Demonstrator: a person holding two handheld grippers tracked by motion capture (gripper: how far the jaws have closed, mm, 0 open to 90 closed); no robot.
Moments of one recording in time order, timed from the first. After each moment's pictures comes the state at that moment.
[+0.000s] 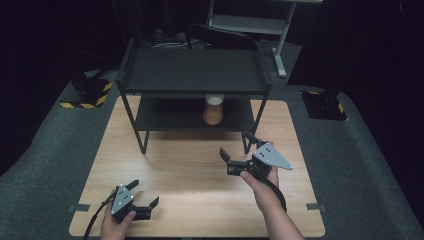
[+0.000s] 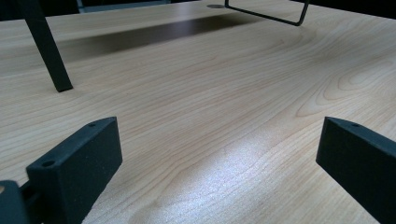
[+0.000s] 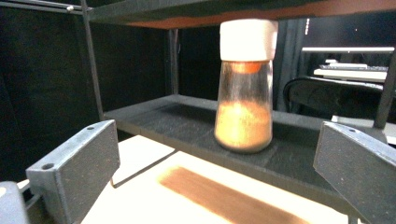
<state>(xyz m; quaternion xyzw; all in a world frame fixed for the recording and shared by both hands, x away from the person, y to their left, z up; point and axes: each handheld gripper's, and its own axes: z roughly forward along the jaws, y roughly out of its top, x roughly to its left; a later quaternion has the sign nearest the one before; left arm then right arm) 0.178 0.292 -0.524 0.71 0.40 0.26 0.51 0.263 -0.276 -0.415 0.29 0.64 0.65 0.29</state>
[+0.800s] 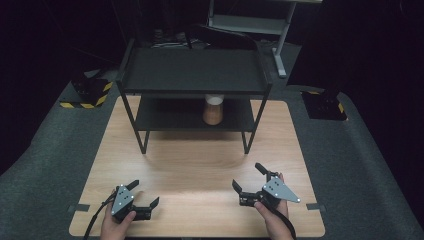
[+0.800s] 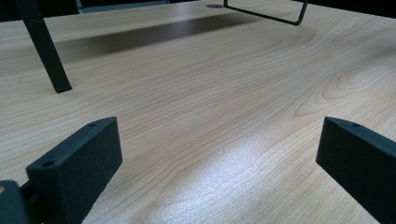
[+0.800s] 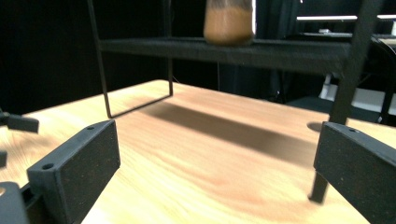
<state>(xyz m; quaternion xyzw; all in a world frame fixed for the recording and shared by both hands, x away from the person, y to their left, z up) 0.178 0.291 -0.524 0.72 0.39 0.26 0.51 0.218 -0.318 -0.491 0.31 0.67 0.61 0.29</state>
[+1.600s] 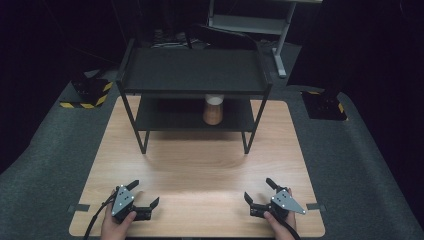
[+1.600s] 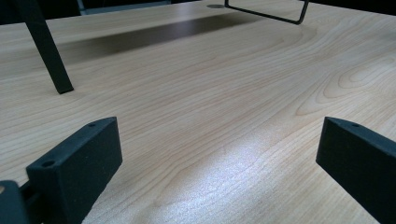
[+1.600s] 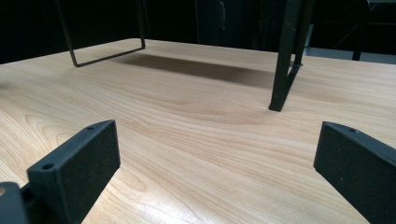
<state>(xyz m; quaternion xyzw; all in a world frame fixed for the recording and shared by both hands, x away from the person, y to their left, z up) 0.176 0.289 -0.524 0.72 0.39 0.27 0.51 0.203 -0.348 -0.535 0.36 0.68 0.57 0.29</state>
